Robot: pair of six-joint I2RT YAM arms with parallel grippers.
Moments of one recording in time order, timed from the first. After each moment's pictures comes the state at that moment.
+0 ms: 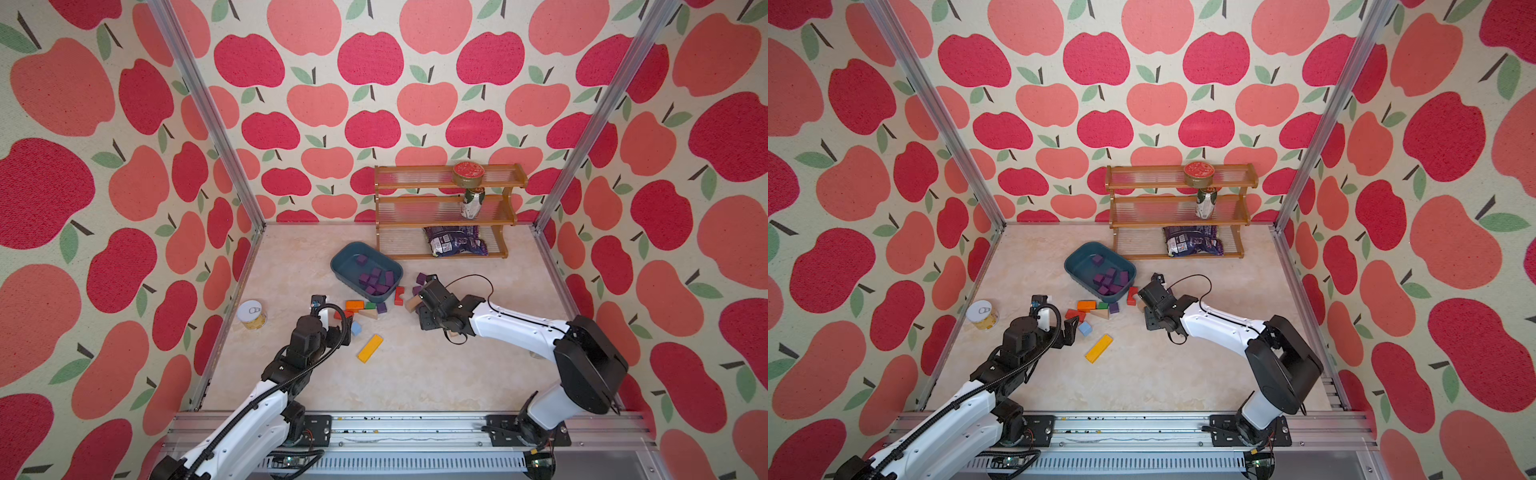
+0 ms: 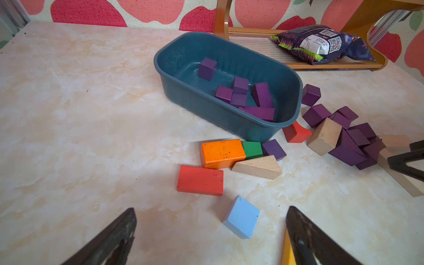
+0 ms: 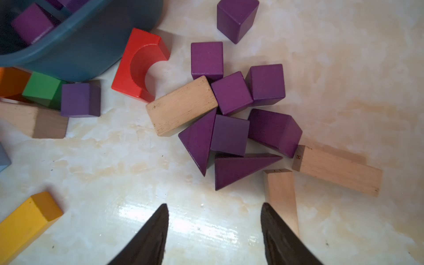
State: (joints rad) left arm -0.43 0.72 0.26 -0.02 -0.14 -0.23; right arm 0.87 1.61 1.00 -0.47 0.27 0.50
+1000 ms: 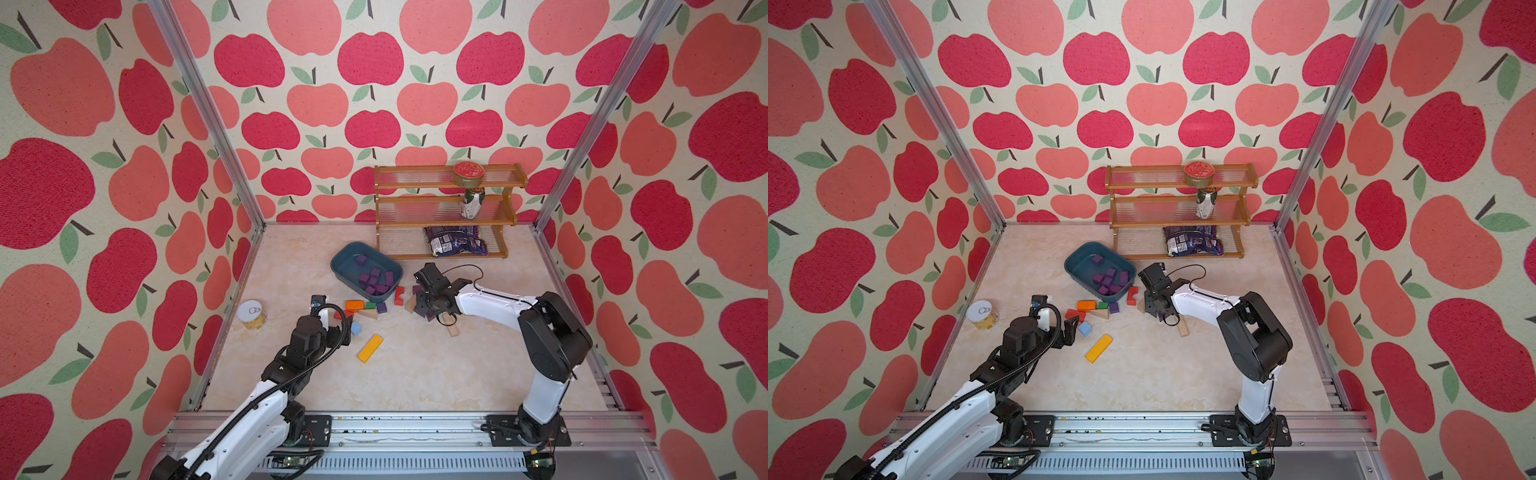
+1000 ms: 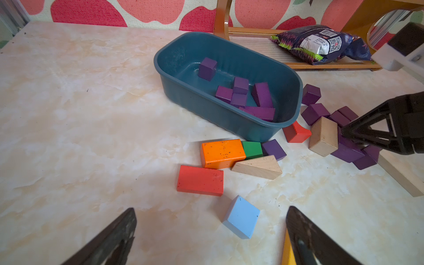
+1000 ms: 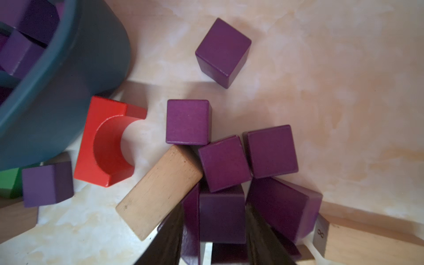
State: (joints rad) left arm -0.43 0.72 0.26 -0.02 -0.14 -0.23; right arm 0.76 1.82 1.16 -0.42 0.21 0.52
